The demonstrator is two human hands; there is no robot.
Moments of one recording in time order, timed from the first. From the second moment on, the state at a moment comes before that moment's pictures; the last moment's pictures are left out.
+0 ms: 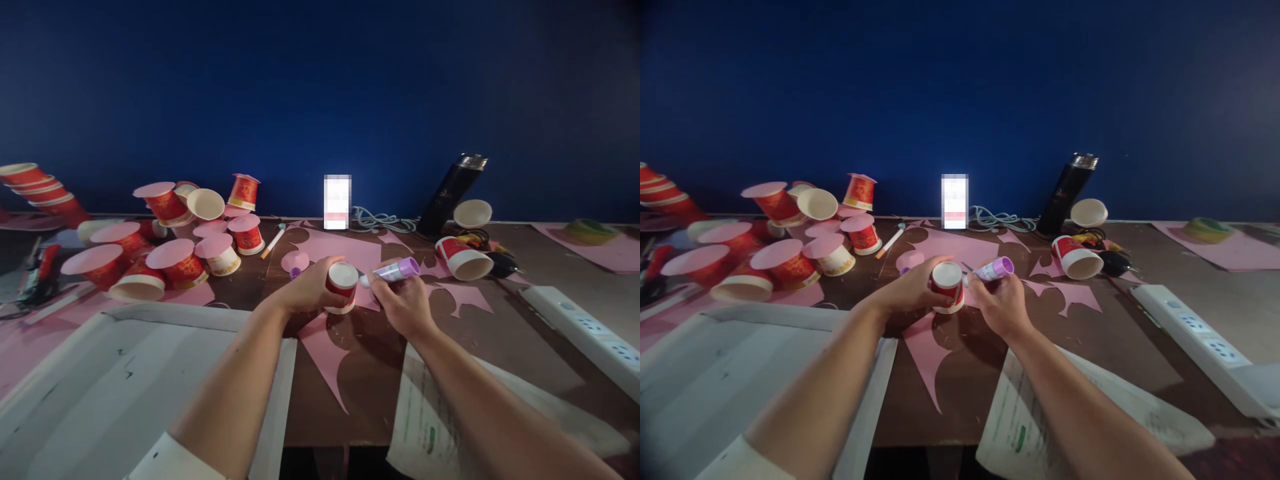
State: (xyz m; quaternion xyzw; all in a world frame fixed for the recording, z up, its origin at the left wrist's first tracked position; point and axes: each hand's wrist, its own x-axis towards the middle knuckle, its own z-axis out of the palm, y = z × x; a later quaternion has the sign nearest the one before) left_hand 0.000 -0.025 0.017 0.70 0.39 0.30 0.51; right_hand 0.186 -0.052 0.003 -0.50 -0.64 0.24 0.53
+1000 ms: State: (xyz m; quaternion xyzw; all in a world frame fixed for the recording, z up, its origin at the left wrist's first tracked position) left_hand -0.007 -0.021 0.012 0.71 0.37 0.29 0.52; right_hand 0.182 -0.056 -0.002 -0.48 -0.65 0.24 0.53
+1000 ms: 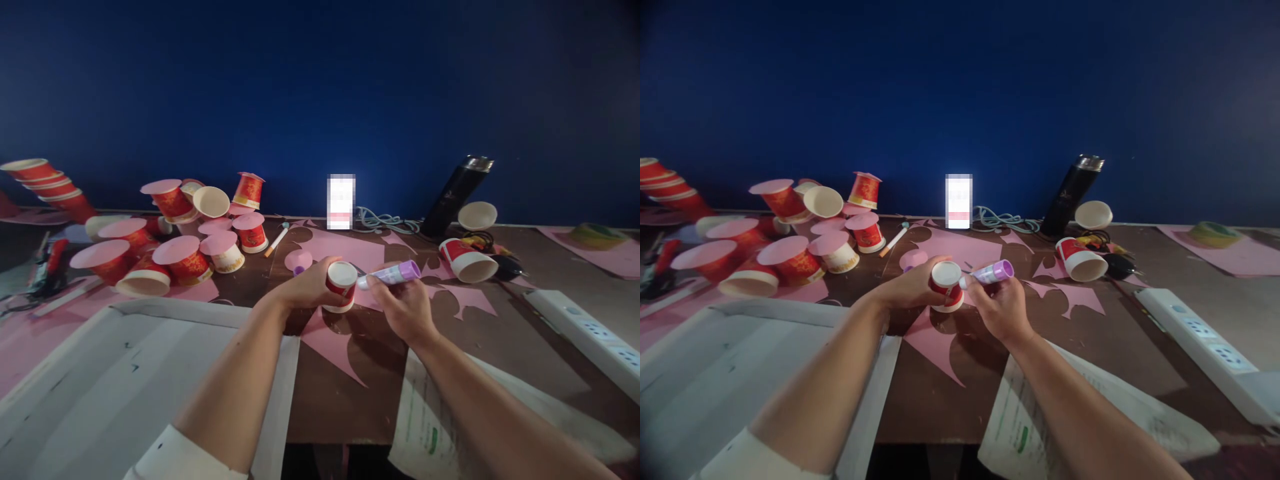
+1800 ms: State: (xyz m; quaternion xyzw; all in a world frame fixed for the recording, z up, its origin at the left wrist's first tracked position) left_hand -0.017 -0.022 0.010 0.68 0.44 0.25 0.53; right_hand 0.177 -0.059 -0.002 -0.47 -0.64 0.25 0.56
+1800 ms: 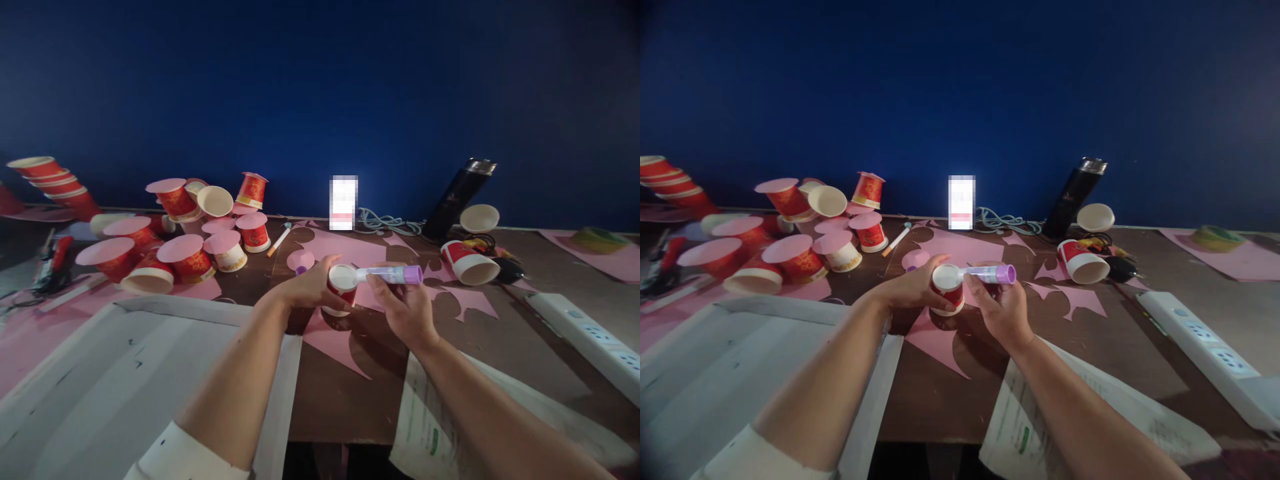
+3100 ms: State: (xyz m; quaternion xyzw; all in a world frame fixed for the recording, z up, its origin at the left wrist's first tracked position) left_hand -0.022 -0.018 0.013 0.72 0.40 0.26 0.51; right_hand 0.176 -0.056 -0.001 -0.51 -0.63 0.25 0.53
